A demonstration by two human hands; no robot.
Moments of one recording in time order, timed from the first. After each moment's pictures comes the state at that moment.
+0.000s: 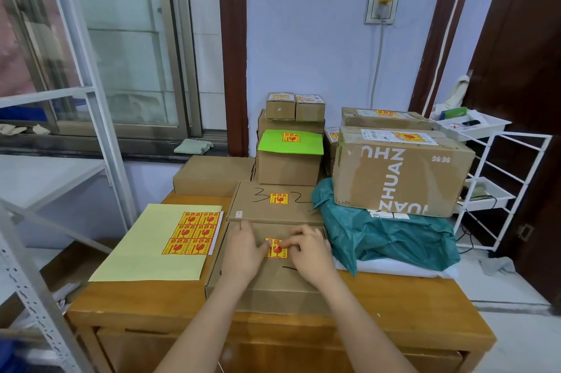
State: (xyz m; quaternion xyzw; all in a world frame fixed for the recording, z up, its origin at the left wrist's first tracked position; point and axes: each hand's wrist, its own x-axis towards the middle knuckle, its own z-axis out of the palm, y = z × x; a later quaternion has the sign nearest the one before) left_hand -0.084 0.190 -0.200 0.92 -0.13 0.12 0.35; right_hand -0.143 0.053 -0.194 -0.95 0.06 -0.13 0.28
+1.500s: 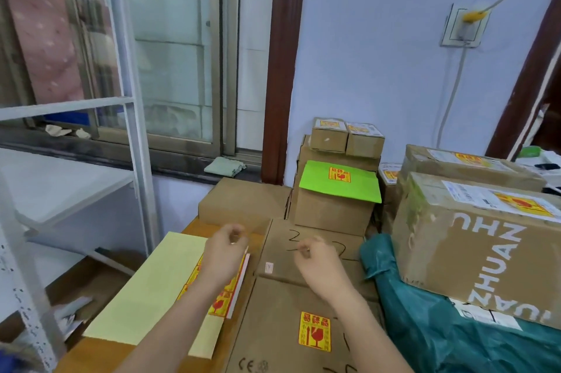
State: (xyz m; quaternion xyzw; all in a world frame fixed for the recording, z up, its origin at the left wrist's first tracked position) left_hand 0.015 0.249 -0.158 0.83 -0.03 0.10 0.55; right_hand -0.035 0.076 -0.147 -0.93 0.03 -0.12 0.34
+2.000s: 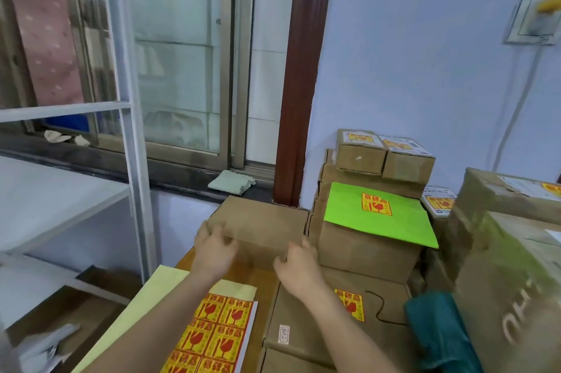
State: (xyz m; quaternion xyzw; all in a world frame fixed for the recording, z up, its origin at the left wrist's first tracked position) left_hand 0.166 0.270 -0.187 0.91 0.02 0.10 0.41; right_hand 0.112 0.106 -0.165 -0.96 0.04 -0.04 0.27
